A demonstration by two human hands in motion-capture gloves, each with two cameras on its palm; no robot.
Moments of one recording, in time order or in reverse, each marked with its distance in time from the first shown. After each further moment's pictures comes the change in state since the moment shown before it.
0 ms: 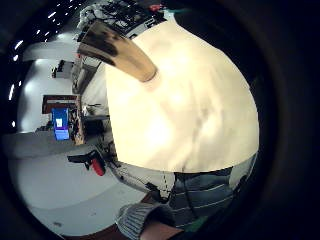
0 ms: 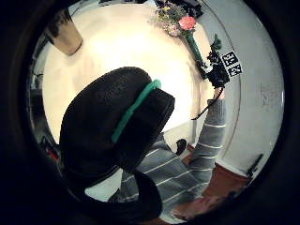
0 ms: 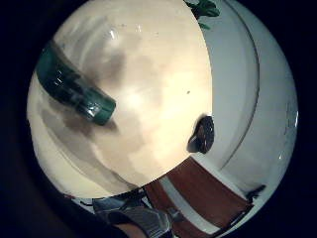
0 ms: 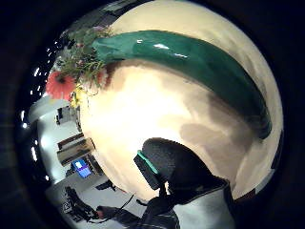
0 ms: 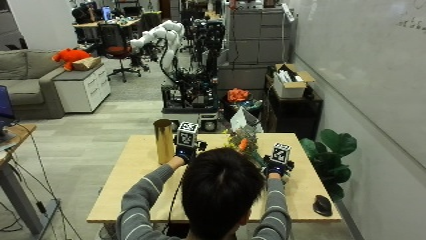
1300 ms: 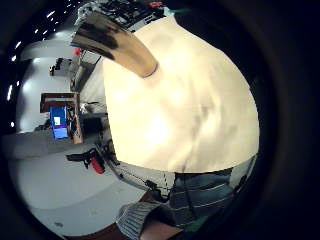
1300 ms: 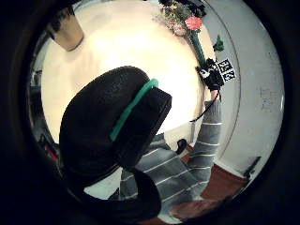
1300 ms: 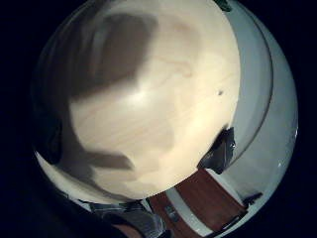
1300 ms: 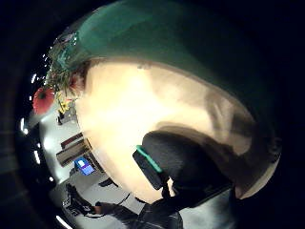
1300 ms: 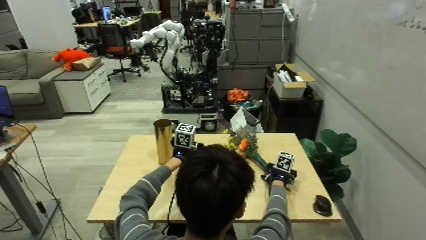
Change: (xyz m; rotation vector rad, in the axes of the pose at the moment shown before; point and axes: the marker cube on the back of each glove) left arm -0.018 -0.005 0.009 0.020 -0.033 -0.067; right arm 0.021 -0.018 0.045 -0.017 -0.053 -0.076
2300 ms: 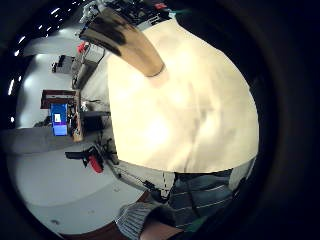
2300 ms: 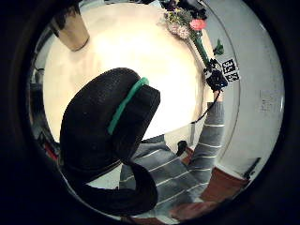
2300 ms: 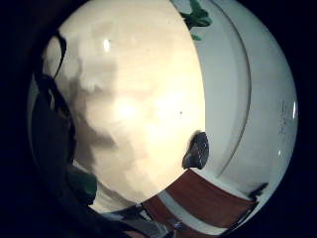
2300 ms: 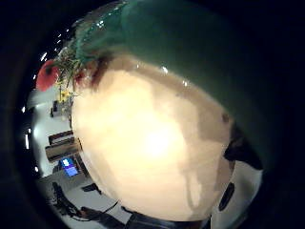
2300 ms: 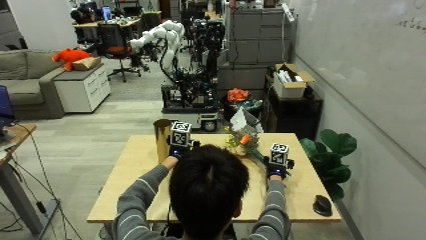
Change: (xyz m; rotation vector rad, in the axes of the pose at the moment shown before) left arm -0.019 0.004 -0.006 0.002 0.009 -0.048; right arm -0.015 0.013 -0.032 0.066 0.200 0.144
